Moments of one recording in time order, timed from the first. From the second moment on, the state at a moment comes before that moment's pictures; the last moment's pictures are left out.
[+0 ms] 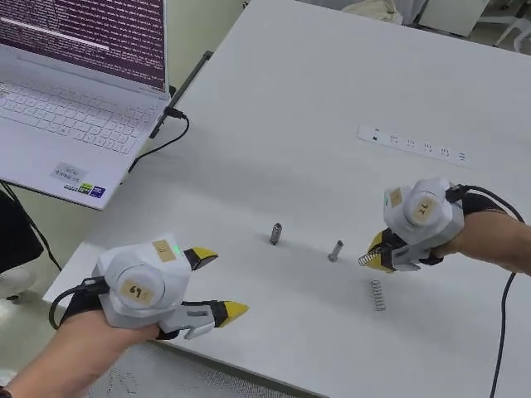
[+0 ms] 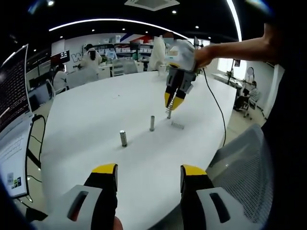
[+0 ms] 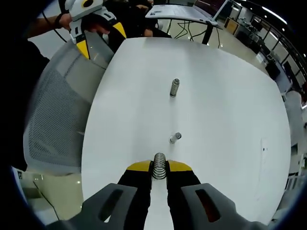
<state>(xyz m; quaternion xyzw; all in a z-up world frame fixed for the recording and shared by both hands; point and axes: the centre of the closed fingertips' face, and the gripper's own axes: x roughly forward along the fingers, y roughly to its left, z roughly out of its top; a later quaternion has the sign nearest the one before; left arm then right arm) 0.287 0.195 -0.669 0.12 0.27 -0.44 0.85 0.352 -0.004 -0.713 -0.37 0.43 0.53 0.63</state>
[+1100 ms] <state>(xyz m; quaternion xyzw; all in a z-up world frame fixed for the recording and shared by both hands) 0.290 0.208 -0.675 0.11 0.28 -0.42 0.86 0.386 0.014 -0.724 -0.41 0.43 0.54 0.60</state>
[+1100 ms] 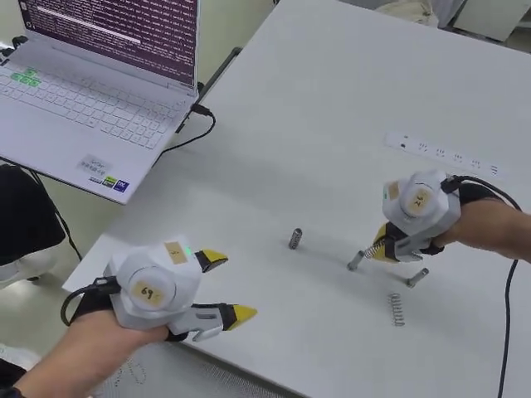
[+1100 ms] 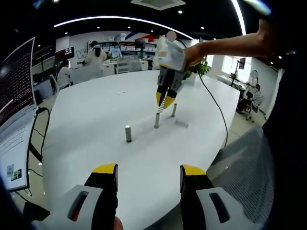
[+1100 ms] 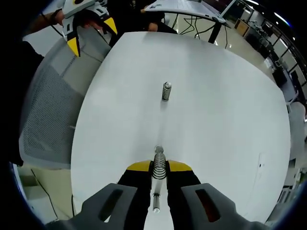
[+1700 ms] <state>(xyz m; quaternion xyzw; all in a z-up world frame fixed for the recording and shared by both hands) 0.291 0.212 -0.677 0.11 0.29 -0.42 0.86 0.387 0.022 -0.728 -0.42 0.43 0.55 0.58</state>
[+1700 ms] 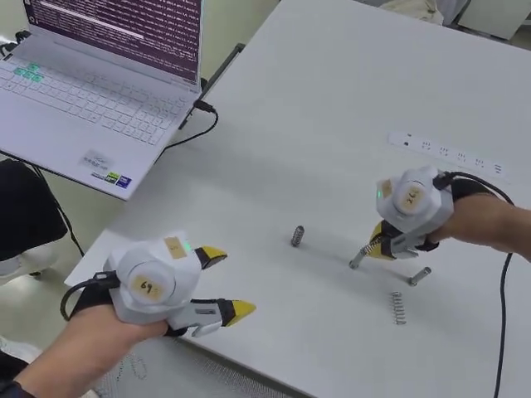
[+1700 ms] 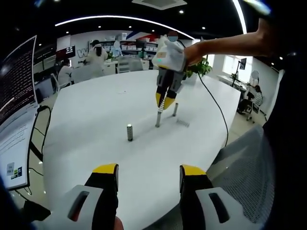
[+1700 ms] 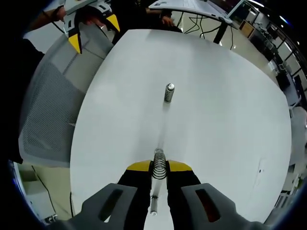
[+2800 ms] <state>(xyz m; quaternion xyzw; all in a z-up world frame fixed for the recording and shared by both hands) 0.295 0.213 -0.672 0.10 0.28 -0.41 0.86 0.387 0.028 -0.747 -0.44 0.44 0.56 0.54</state>
